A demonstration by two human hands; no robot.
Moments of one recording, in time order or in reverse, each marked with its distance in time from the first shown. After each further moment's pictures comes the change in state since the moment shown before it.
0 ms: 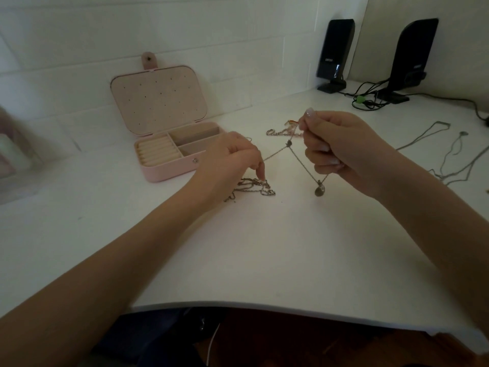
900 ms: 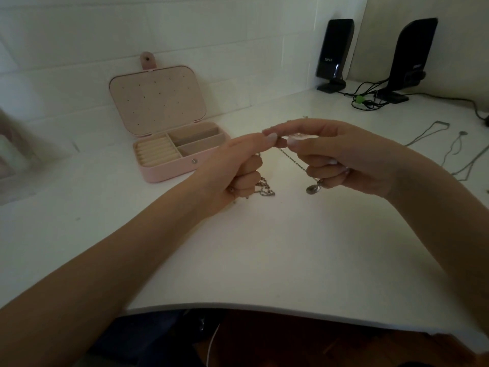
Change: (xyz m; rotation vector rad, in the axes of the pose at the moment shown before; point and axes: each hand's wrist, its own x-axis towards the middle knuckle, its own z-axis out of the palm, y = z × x) left_hand -0.007 0.016 0.000 -0.475 -0.289 -0.278; right_hand -0.009 -0.011 -0.005 -0.085 -0.325 0.121
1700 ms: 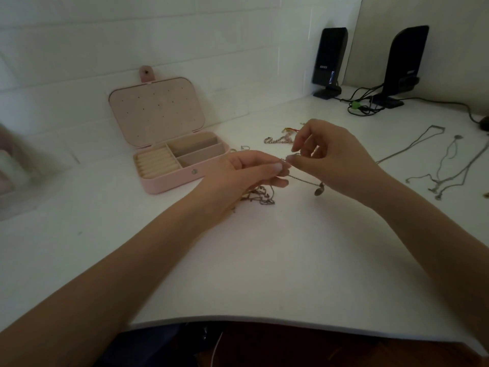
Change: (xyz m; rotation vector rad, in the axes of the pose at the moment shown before) left_hand 0.008 -0.014 -0.002 0.007 0.014 0.168; right_hand 0.019 0.024 0.001 -0.613 0.586 -0.219
